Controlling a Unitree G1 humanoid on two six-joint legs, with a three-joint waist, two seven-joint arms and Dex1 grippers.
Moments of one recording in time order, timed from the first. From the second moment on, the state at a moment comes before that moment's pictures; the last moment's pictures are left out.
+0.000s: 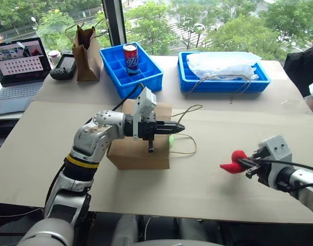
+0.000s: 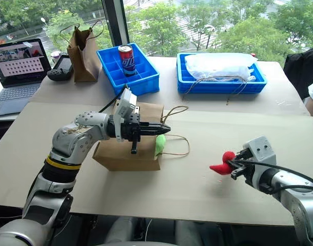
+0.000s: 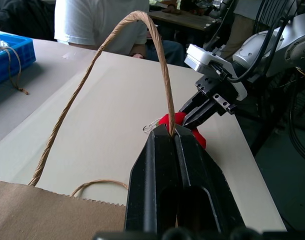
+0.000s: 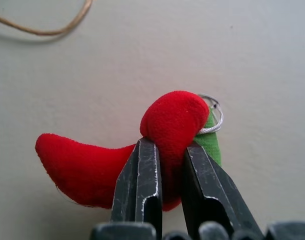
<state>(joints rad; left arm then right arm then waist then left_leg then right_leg) -0.69 0.40 -0.18 -0.08 -0.54 0.66 -1.11 0.00 -0.76 -0.42 -0.66 0.52 1.13 0.56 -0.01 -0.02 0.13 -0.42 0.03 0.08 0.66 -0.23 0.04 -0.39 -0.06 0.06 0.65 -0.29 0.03</state>
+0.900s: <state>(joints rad) -0.67 0.42 -0.15 -0.11 -0.55 0.70 -1.04 -0.47 -0.31 0.20 -0.16 0.37 0.65 0.67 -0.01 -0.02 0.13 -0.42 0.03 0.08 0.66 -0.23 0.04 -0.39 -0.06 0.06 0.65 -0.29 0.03</state>
